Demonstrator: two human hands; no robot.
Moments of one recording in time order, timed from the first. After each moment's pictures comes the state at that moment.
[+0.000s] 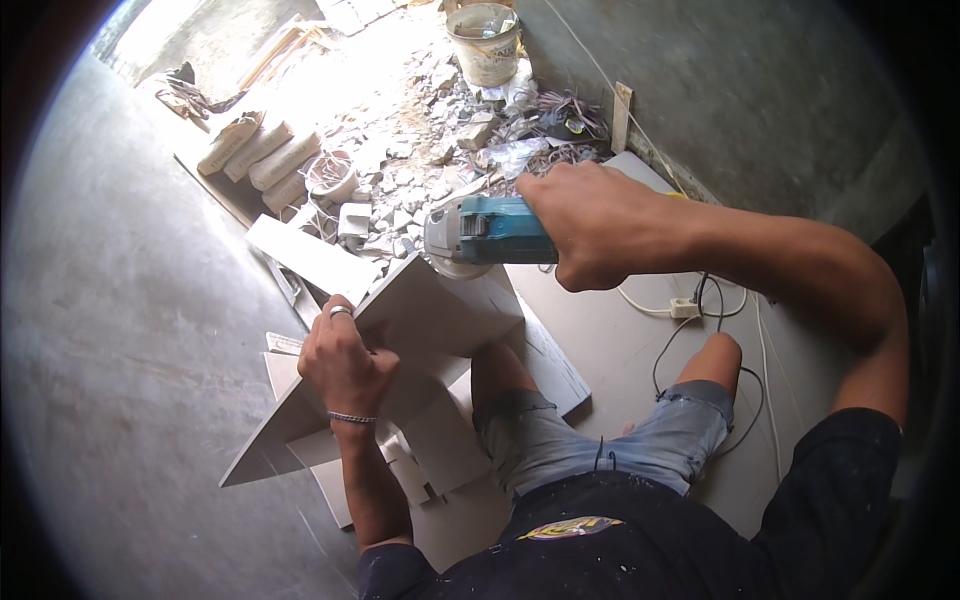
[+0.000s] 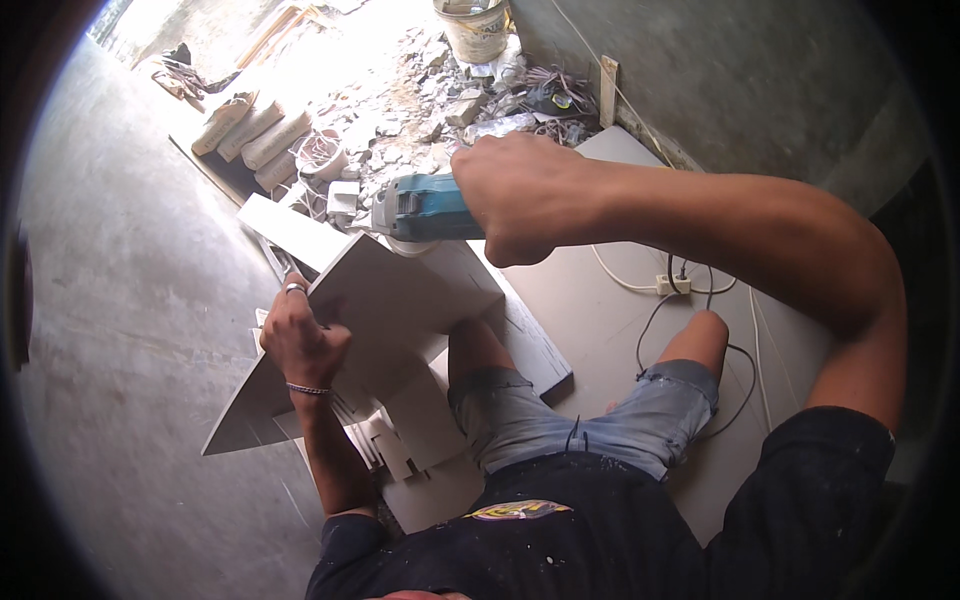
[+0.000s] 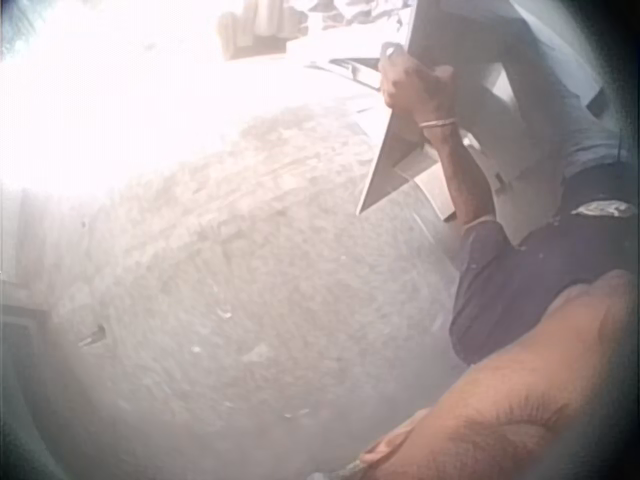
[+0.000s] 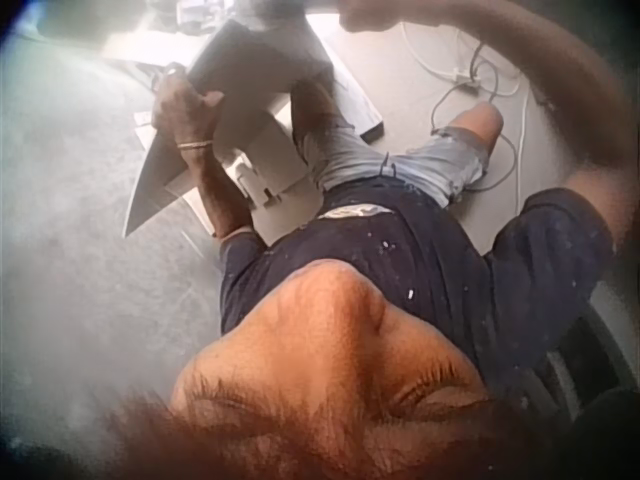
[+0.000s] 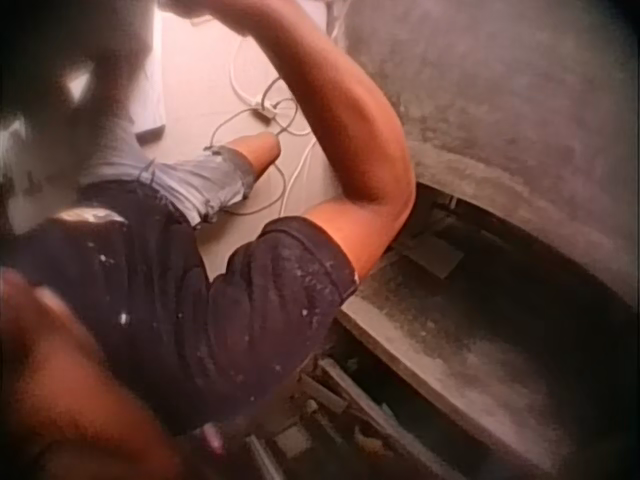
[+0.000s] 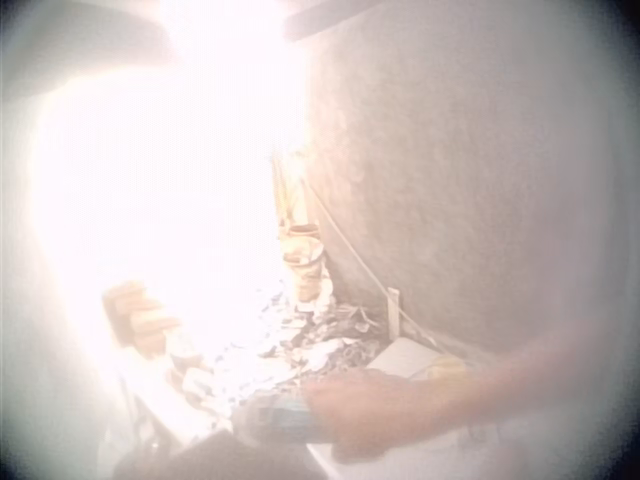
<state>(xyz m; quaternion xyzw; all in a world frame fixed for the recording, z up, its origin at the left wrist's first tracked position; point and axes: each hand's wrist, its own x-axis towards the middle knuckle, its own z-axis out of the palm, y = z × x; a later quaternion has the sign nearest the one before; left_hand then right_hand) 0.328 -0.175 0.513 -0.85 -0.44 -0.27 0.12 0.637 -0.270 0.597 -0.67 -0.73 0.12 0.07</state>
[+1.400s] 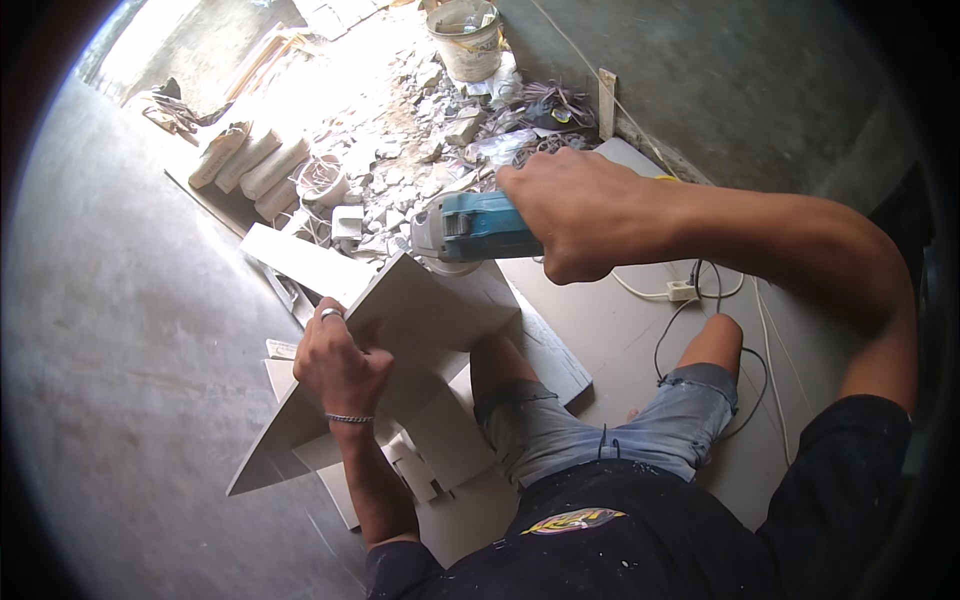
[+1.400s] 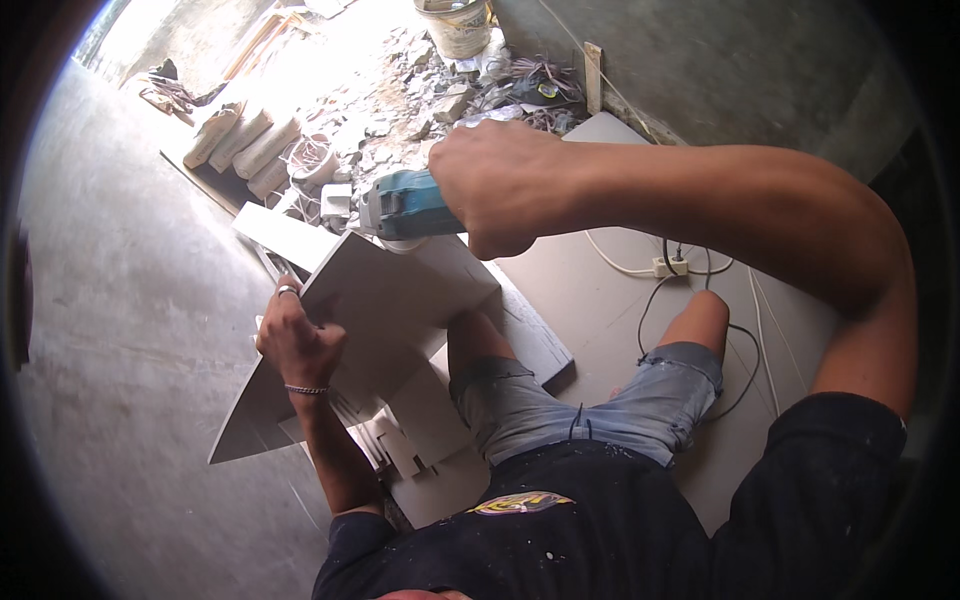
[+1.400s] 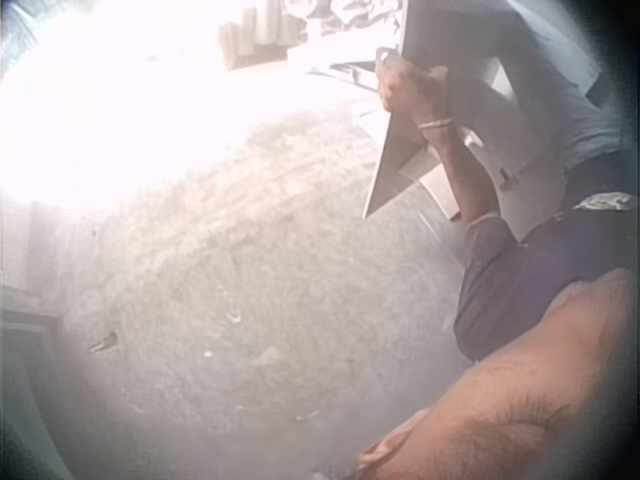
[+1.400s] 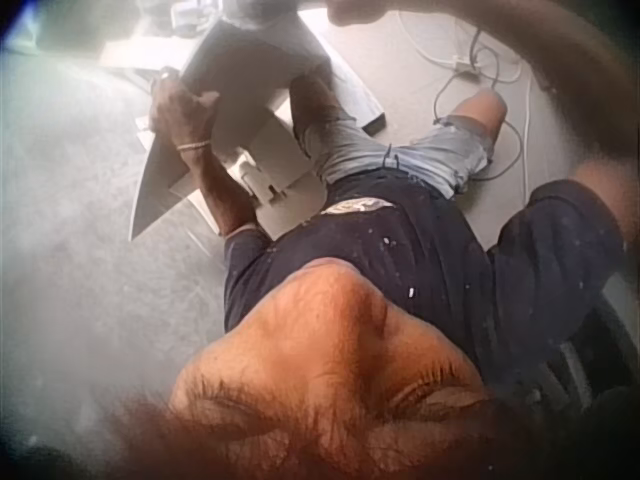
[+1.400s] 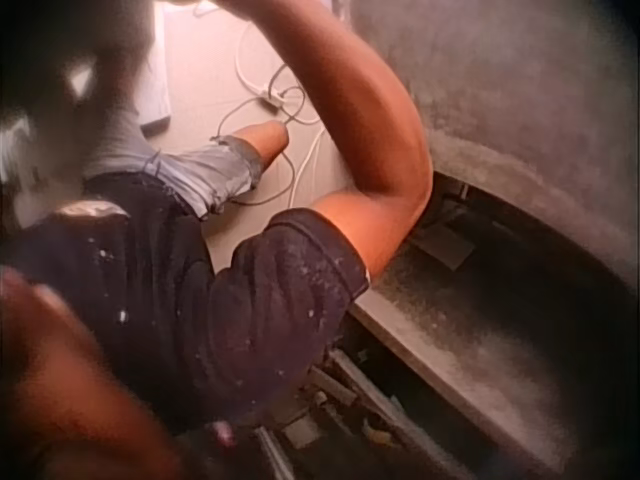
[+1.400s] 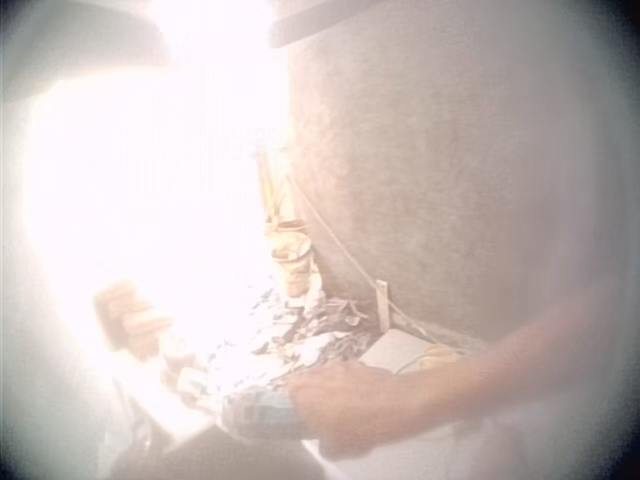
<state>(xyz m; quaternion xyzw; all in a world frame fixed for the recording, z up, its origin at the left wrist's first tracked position) 0.329 -0.179 0.512 -0.85 -0.45 -0.25 0.14 0.636 -0.279 0.594 -0.66 -0.74 0.09 0.09</state>
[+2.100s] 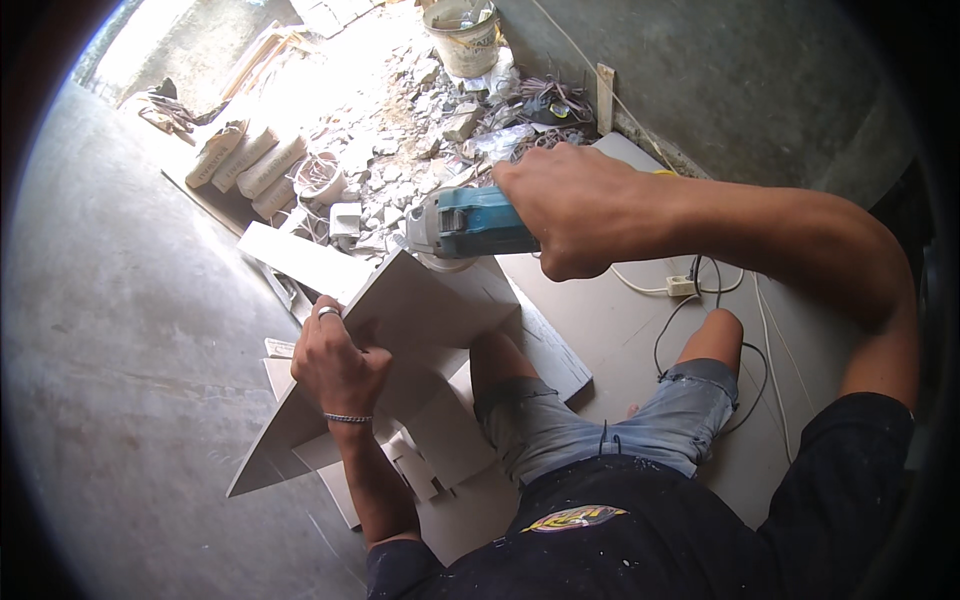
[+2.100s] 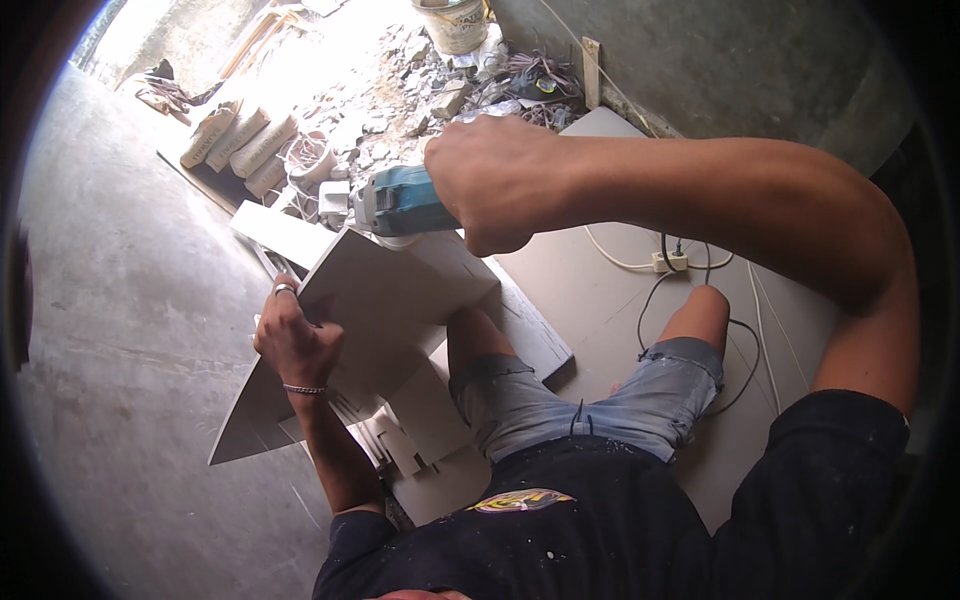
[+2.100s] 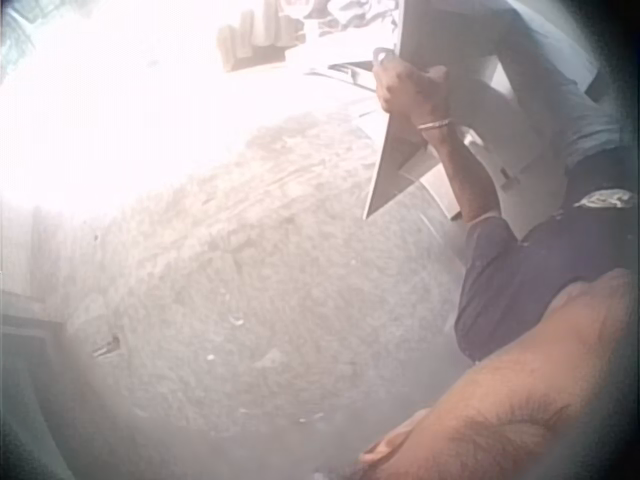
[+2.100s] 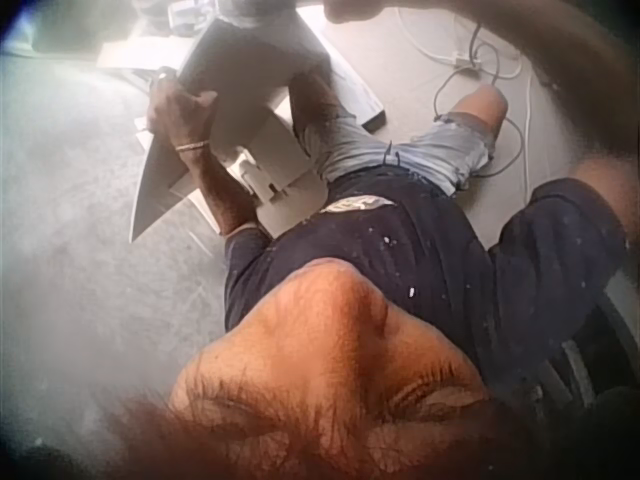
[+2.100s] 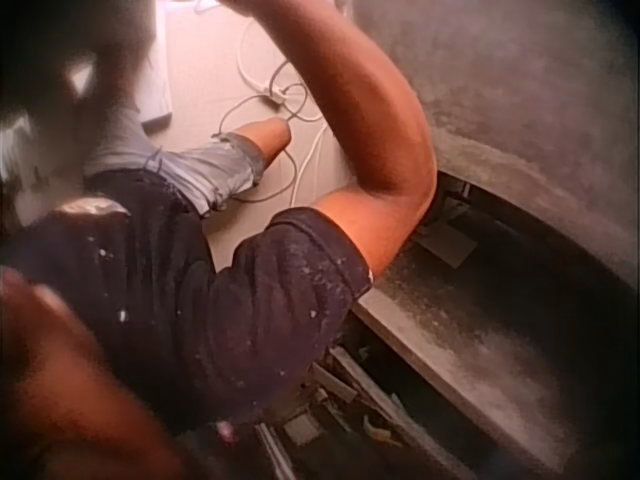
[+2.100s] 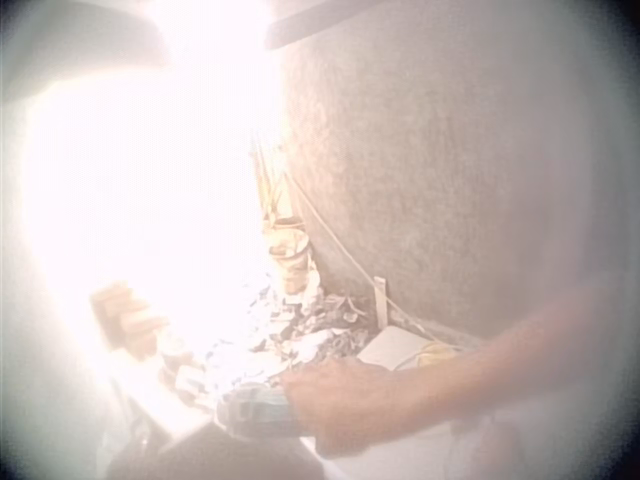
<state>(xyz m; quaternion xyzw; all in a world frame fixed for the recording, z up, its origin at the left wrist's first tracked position) 0.328 -0.178 0.510 -0.85 -0.43 -0.27 0.16 0.633 -0.277 0.597 -0.67 -0.73 0.13 0.07</state>
